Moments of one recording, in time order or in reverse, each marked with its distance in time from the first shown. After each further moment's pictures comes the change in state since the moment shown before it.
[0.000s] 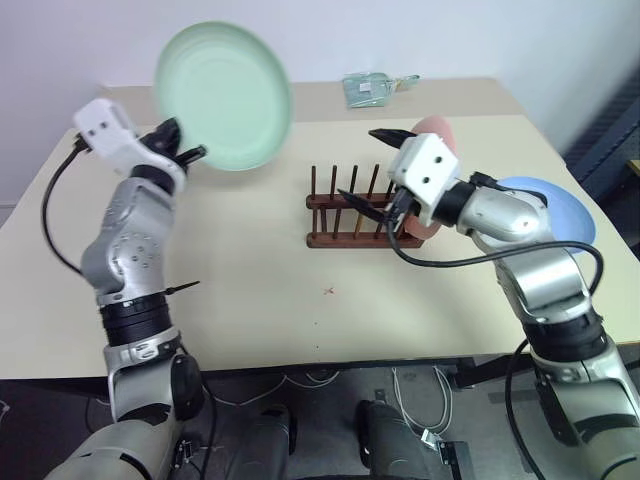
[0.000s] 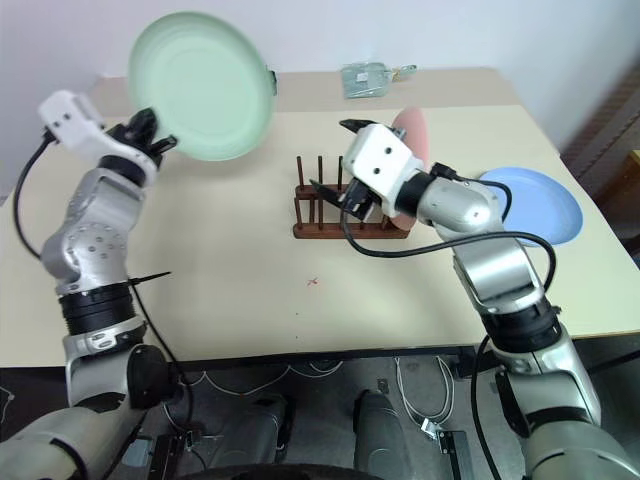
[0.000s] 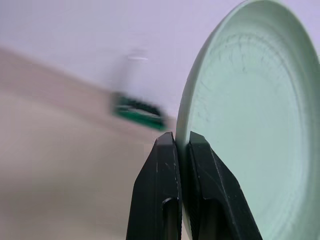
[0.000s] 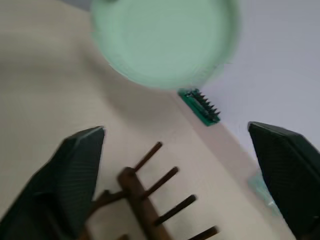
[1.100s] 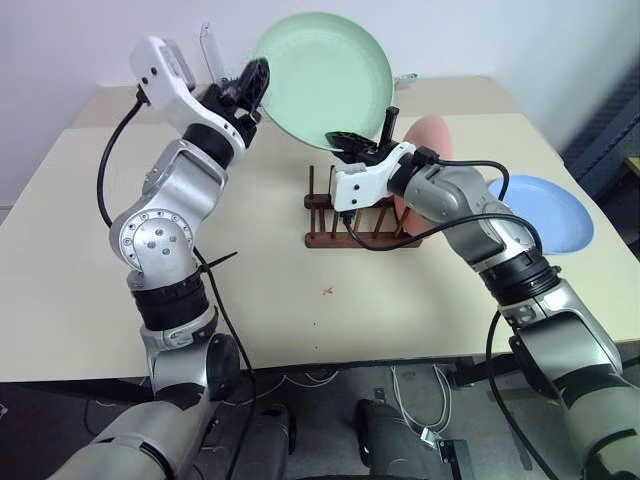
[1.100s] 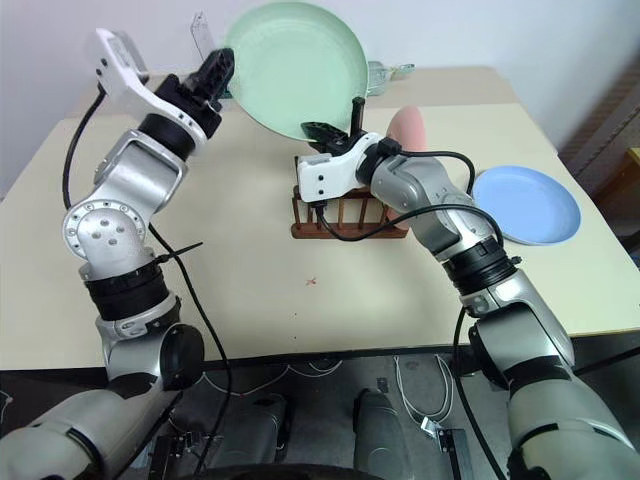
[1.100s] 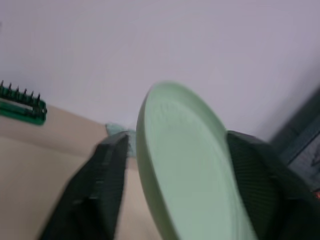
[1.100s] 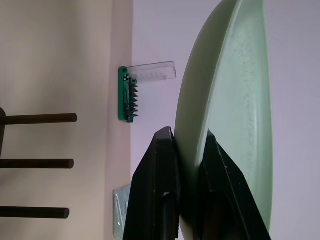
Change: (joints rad) left arm -0.159 -0.127 0.056 -0.121 -0.211 0.147 0.133; right arm -0.206 0.081 0.138 0.452 -0.626 -0.466 -0.232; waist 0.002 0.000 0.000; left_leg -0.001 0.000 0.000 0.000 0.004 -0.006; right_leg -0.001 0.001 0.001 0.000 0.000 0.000
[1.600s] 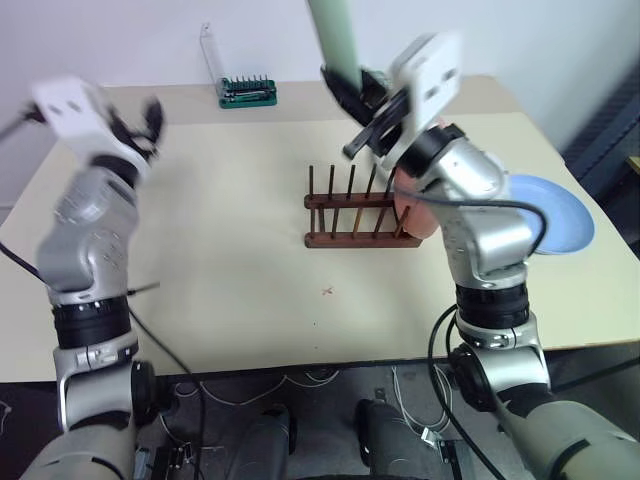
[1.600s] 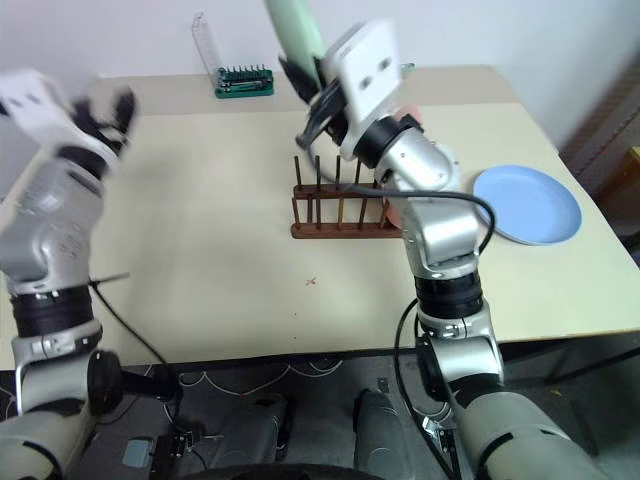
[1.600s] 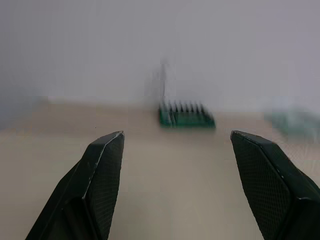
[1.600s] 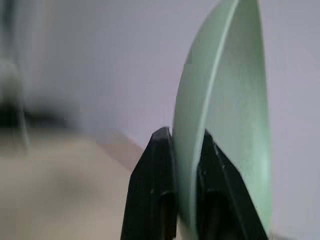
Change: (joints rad) left arm 0.345 0.380 -0.182 0.173 0.357 -0.230 -0.311; right arm 0.073 0.345 -0.502 -0.581 1.054 0.847 0.062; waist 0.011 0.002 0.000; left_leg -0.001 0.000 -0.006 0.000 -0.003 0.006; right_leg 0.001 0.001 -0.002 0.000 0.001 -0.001
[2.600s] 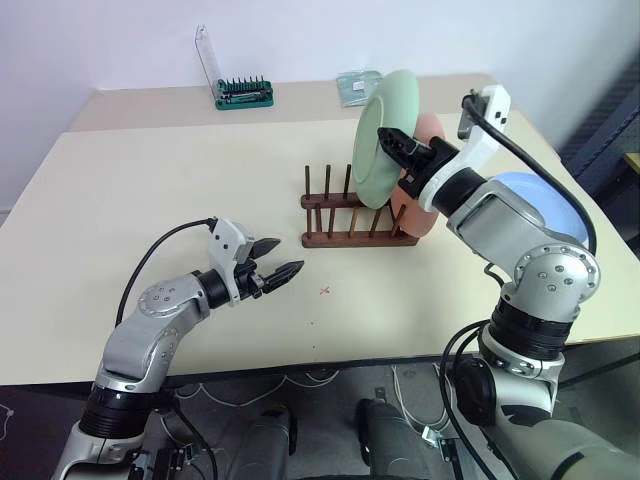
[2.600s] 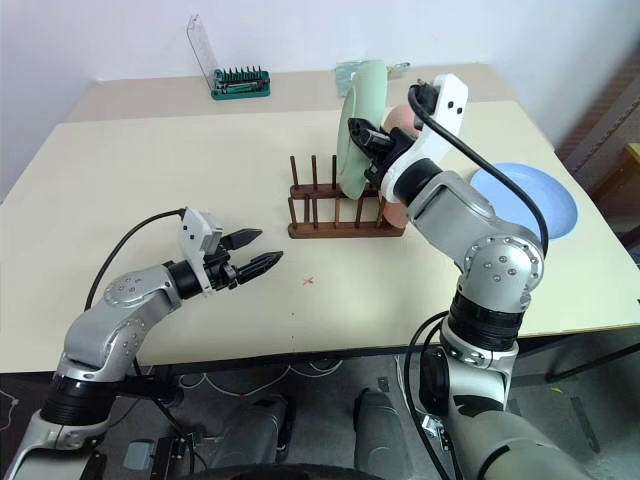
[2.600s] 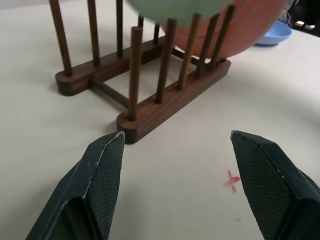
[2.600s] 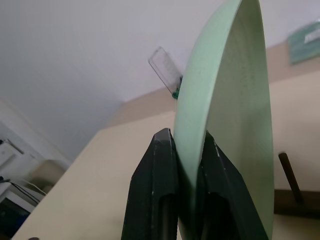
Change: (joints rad) left arm 0.342 -0.001 -0.251 -0.263 -0.013 -0.004 -0.546; right arm 0.134 -0.010 -0.206 0.012 0.633 0.441 -0.714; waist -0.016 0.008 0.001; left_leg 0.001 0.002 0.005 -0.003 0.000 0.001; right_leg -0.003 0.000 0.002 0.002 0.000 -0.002
